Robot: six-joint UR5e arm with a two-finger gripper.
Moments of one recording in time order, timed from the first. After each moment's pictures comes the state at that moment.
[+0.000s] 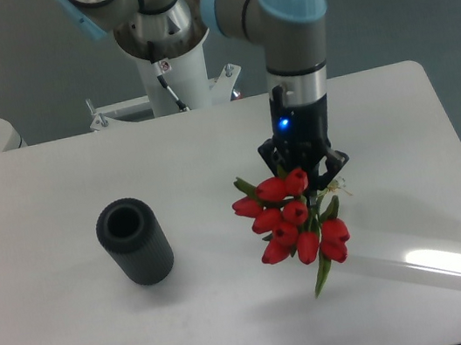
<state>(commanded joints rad) 2.54 -1.83 -1.73 -0.77 1.45 1.27</state>
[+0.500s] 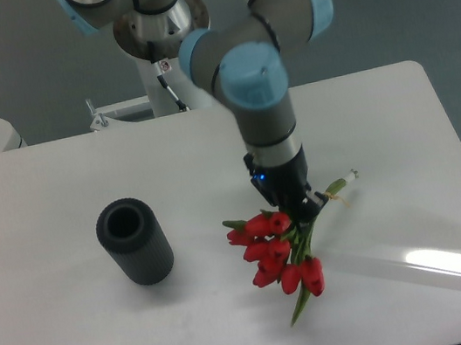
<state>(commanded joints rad) 2.40 -1.98 -1.69 -0.77 1.74 1.33</state>
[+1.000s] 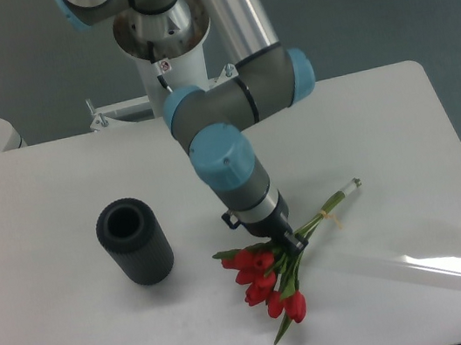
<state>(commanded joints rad) 2.34 -2.09 -1.65 -0.77 1.83 1.33</state>
